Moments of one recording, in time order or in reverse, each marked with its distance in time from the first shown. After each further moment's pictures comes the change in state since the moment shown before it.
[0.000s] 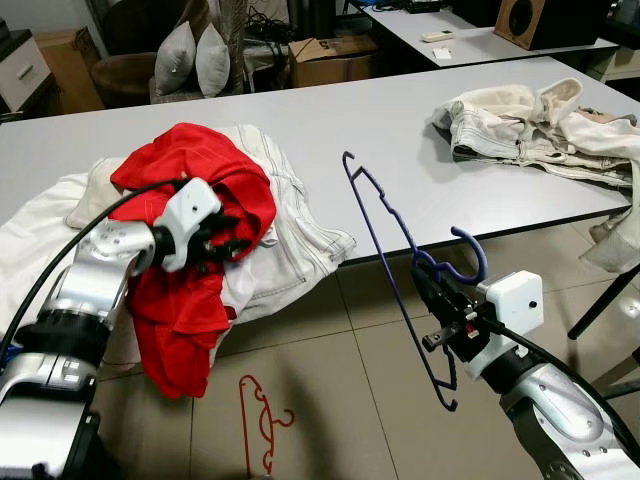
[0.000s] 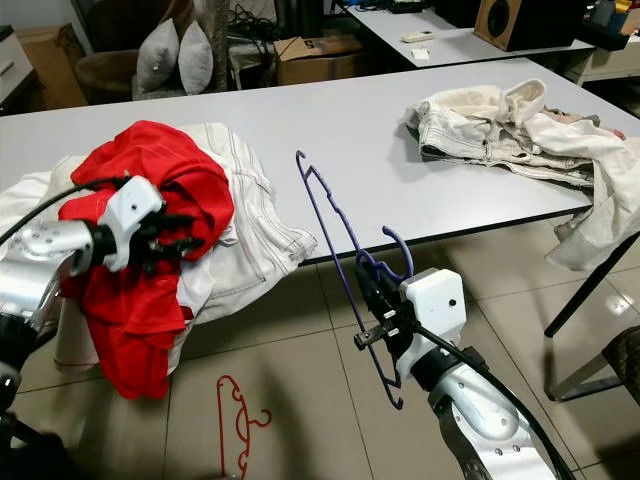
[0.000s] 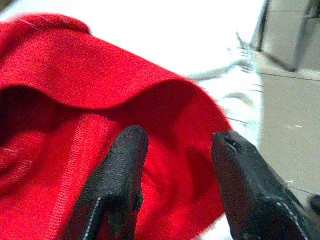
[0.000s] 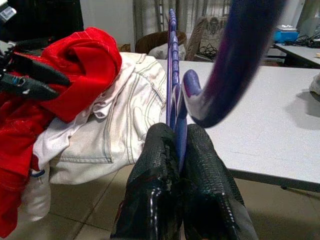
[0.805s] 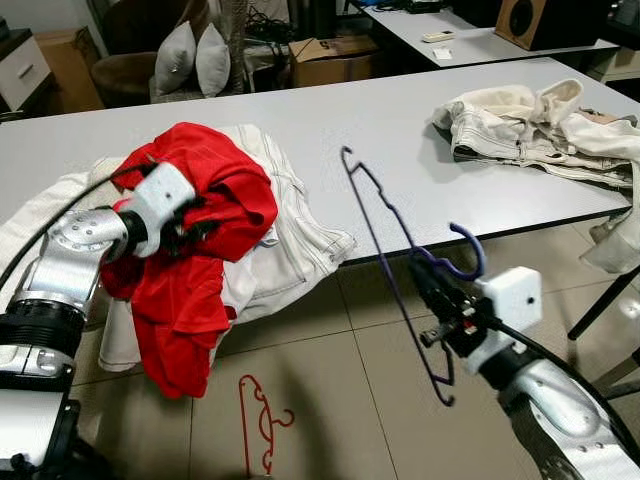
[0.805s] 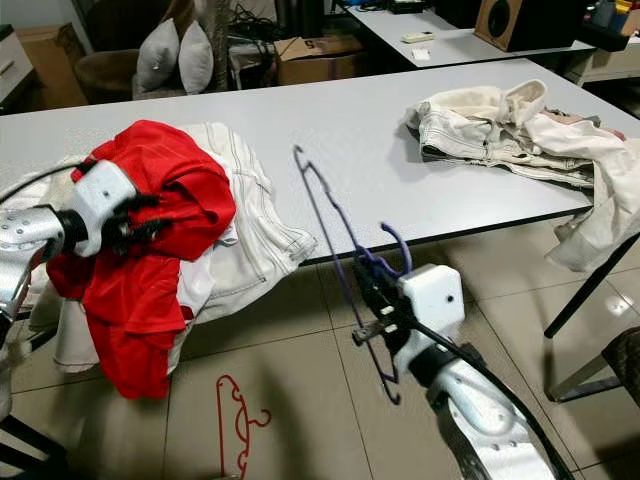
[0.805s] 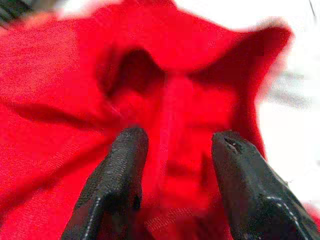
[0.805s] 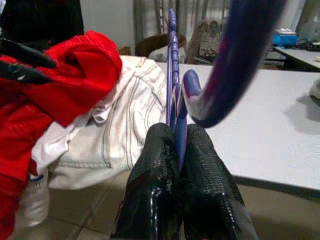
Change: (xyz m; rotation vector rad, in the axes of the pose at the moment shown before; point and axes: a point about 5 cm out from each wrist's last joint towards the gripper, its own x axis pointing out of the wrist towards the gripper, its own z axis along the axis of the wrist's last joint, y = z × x) left arm -0.022 0.029 -0.004 0.124 0.117 0.178; right arm 0.002 -0.001 0.001 -0.003 -0.006 -0.004
